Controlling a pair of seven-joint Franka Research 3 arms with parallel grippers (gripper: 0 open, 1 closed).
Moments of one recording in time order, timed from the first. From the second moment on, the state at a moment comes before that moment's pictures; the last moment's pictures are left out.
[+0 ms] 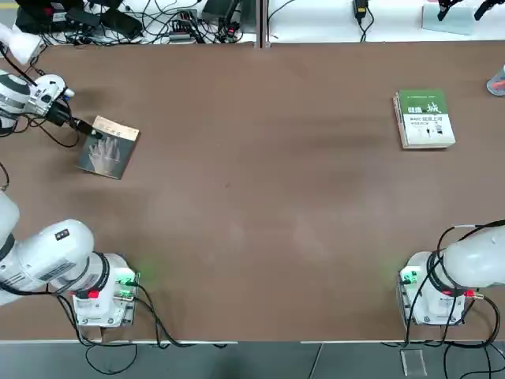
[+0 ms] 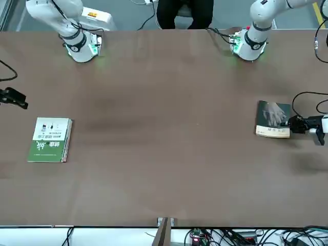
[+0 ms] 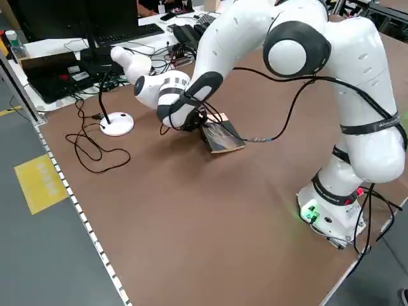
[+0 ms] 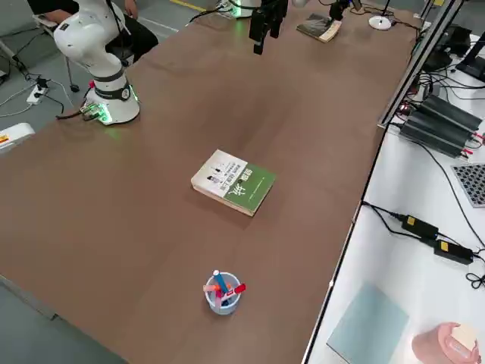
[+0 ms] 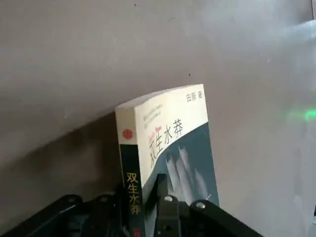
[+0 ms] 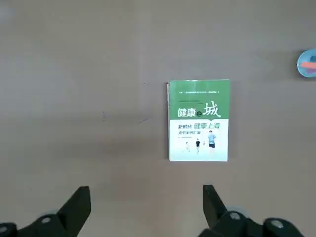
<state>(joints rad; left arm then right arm) 0.56 0.66 -0.12 -1.80 -0.51 1.88 1.21 0.11 0.12 -0.07 -1.41 0.00 1.53 0.07</state>
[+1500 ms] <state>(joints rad) 0.51 0.61 -0.24 -1.57 -0.51 1.57 0.75 0.12 0.12 -0.06 -1.41 -0.02 1.53 0.02</state>
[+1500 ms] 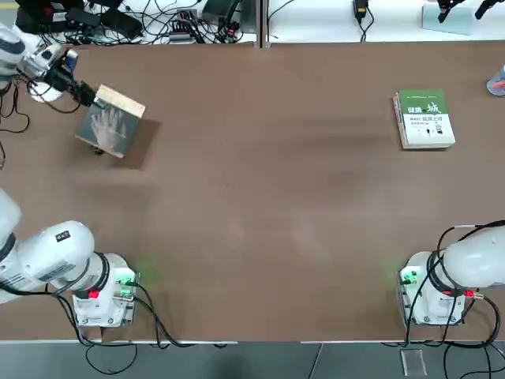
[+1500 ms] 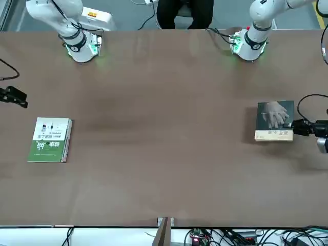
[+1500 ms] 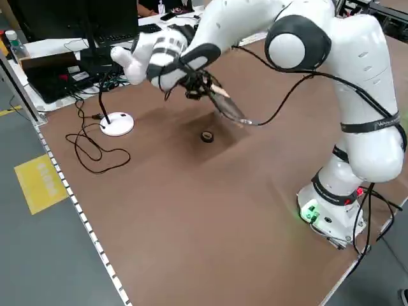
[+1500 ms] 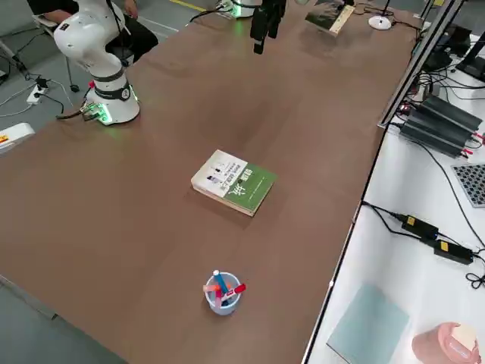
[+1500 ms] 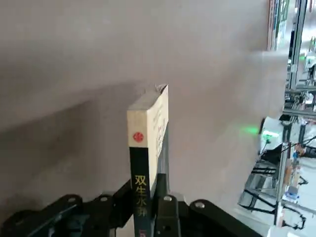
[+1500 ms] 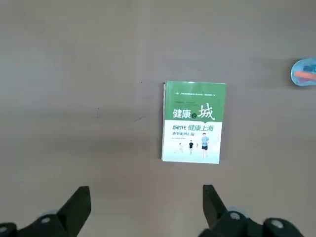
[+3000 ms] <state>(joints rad) 0.37 0.53 -0.72 -1.44 -0.54 1.73 -0.17 0.13 0.12 -0.06 -1.43 -0.02 1.54 0.02</state>
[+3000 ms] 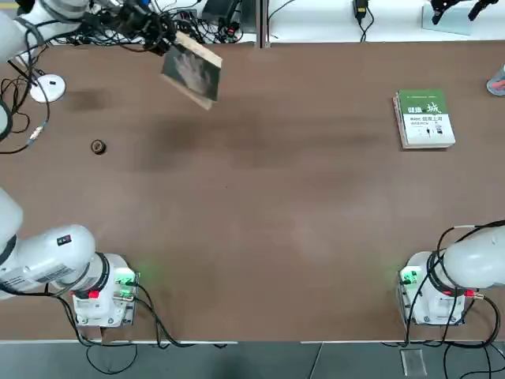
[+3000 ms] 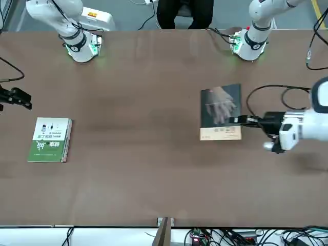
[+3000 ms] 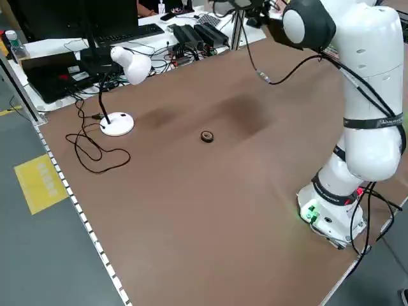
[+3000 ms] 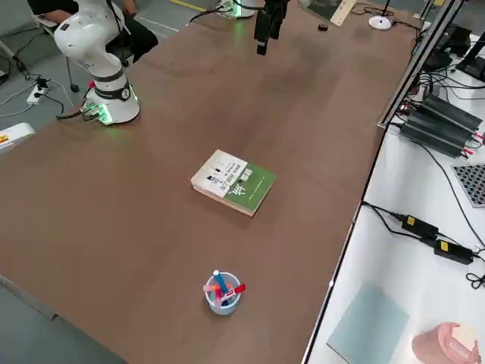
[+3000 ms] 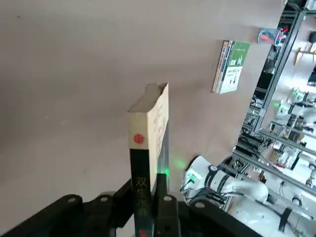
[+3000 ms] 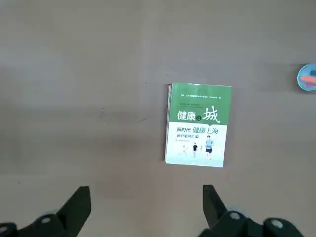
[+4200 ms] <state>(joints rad) 0.02 0.53 -0.74 -1.37 -0.55 2.05 -0.51 0.14 0.12 -0.05 -1.44 -0.02 1.55 0.02</state>
